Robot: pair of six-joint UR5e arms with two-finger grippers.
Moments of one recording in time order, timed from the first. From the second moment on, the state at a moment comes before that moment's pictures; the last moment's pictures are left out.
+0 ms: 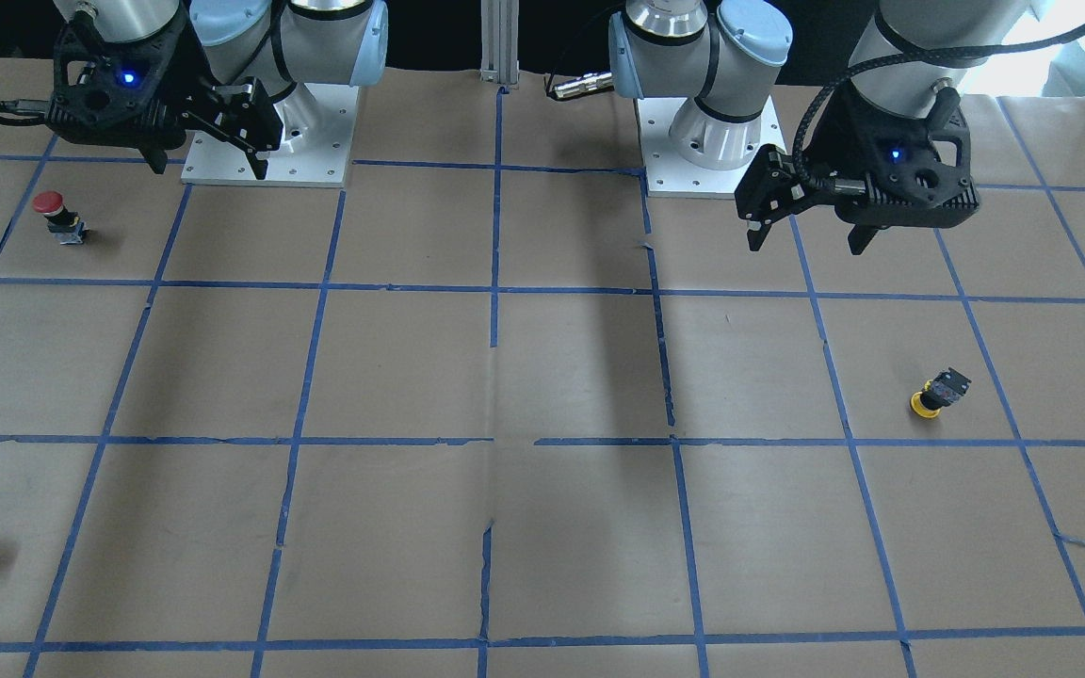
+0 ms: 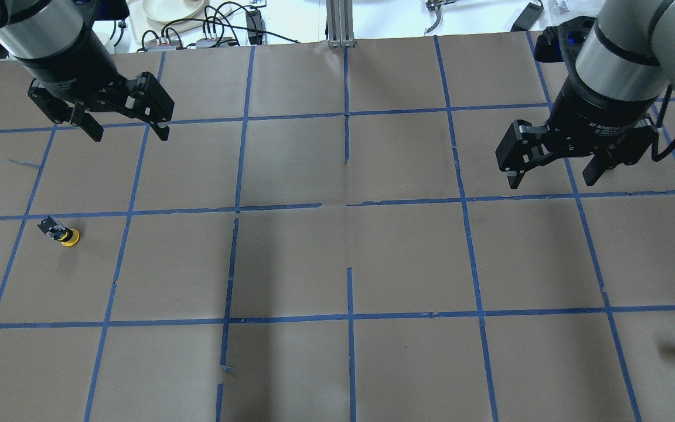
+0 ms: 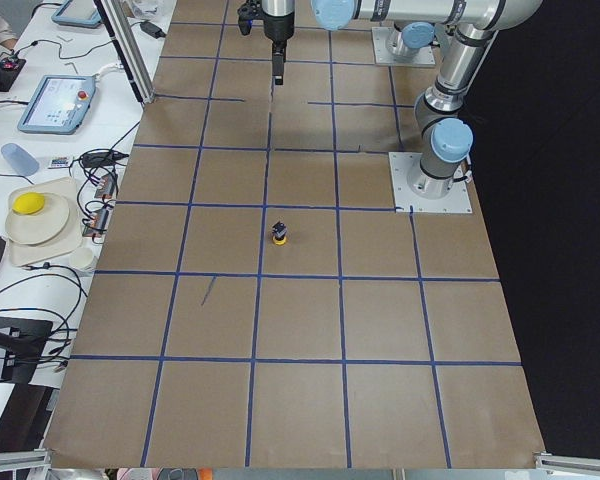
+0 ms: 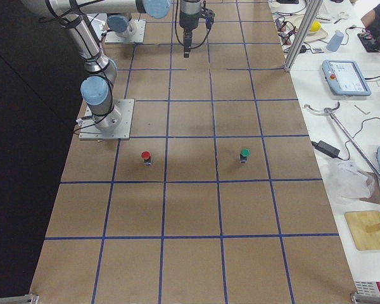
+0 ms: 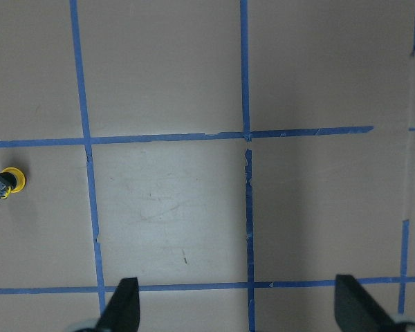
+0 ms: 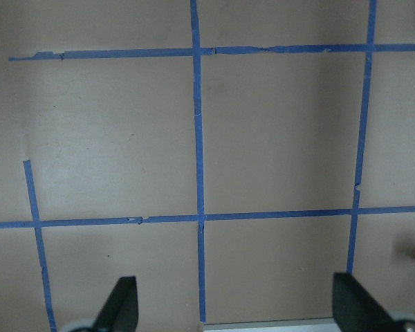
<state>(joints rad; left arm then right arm) -1.51 -1.58 -1.51 -1.61 1.59 0.10 1.54 -1.71 1.67 -1.45 -1.60 -0.01</state>
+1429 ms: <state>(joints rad) -1.00 -1.72 -1.84 -1.16 1.59 1.04 1.54 -1.71 1.67 -1.45 -1.60 -0.01</state>
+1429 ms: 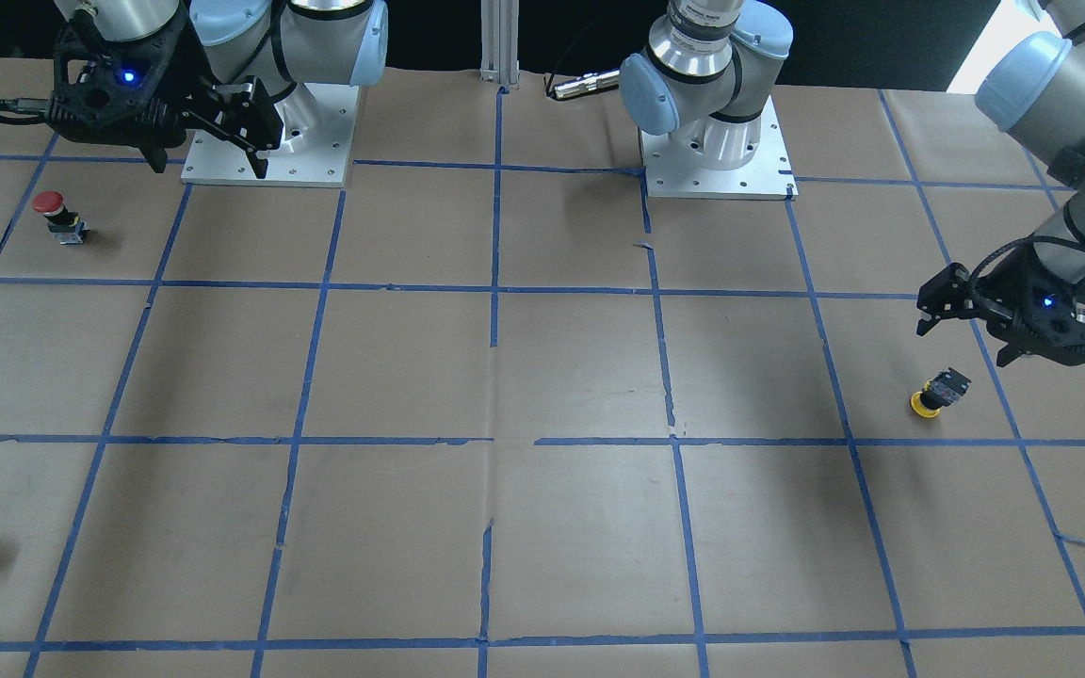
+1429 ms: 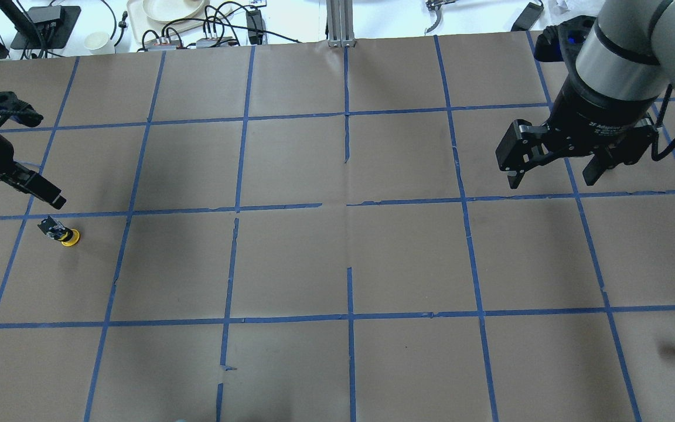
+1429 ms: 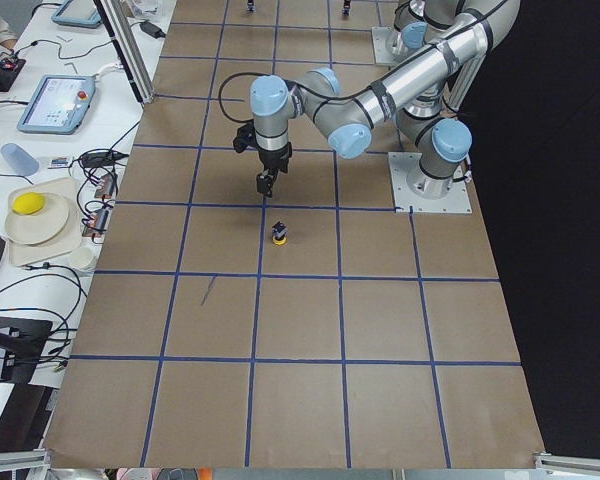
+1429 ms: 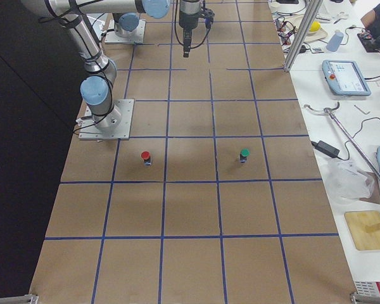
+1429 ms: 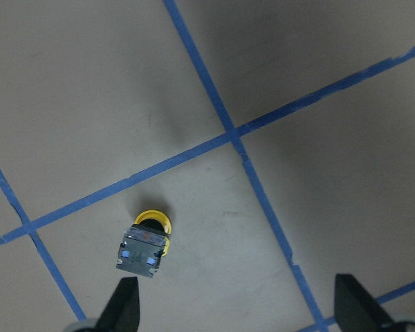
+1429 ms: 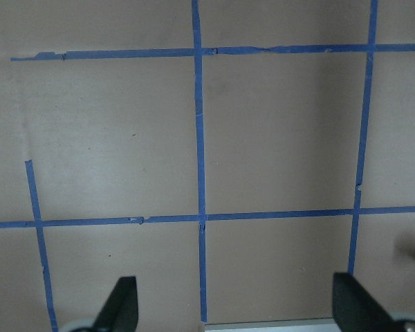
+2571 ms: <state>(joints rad) -0.91 -1.89 -1.94 -0.90 1.59 1.30 1.54 -1.71 1.67 -1.45 -1.60 -0.01</state>
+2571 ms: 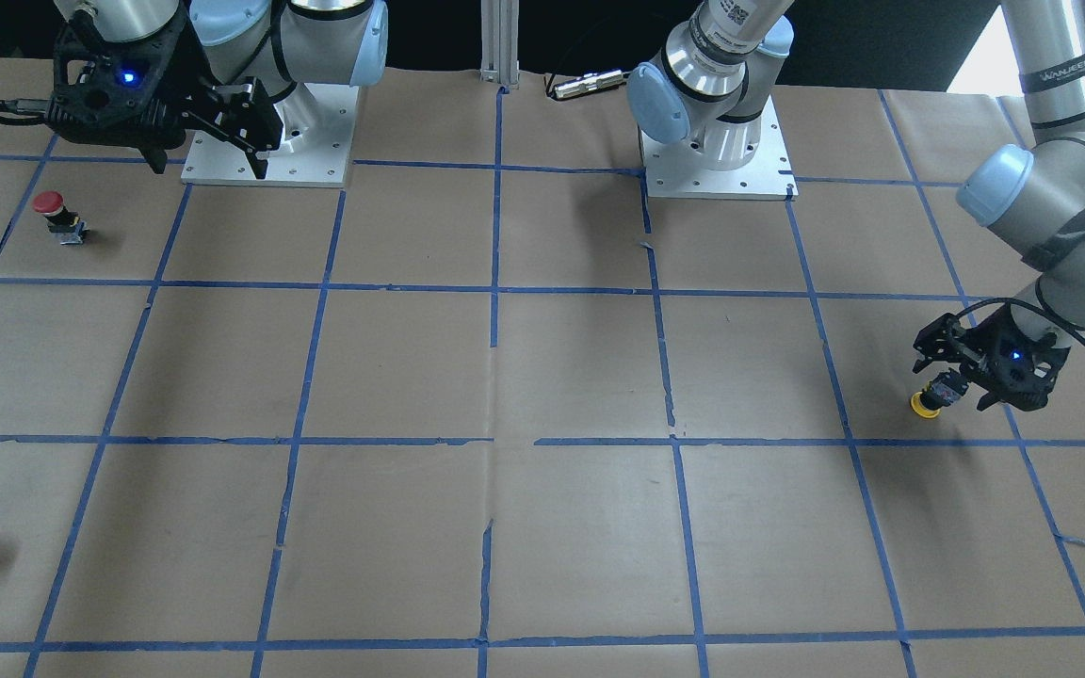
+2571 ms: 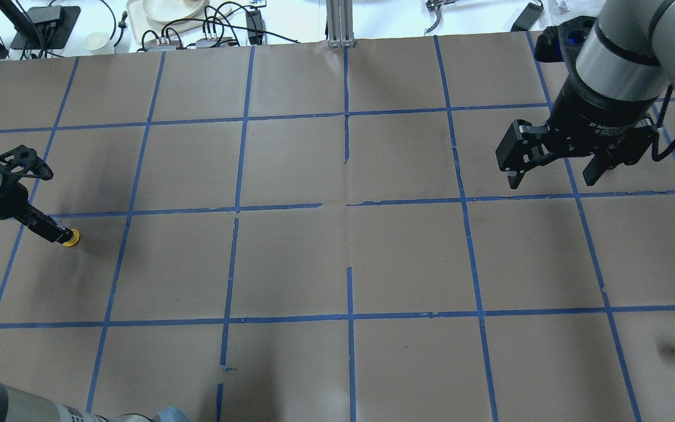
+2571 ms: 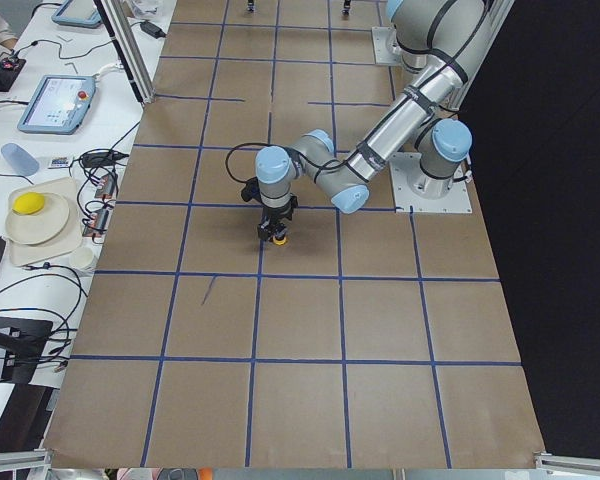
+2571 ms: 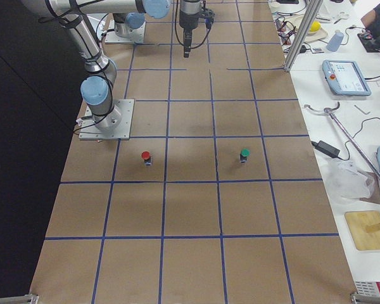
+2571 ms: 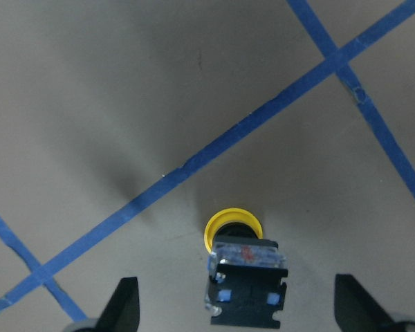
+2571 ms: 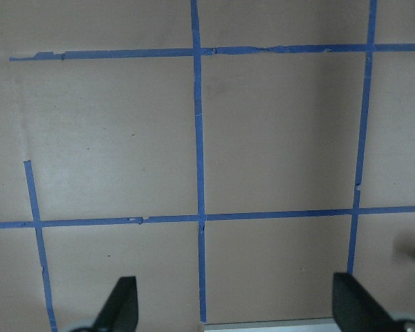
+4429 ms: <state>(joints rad) -1.17 -1.62 -1.94 -1.29 1.04 0.81 1.53 -1.75 1.67 -1.41 -1.52 0.05</state>
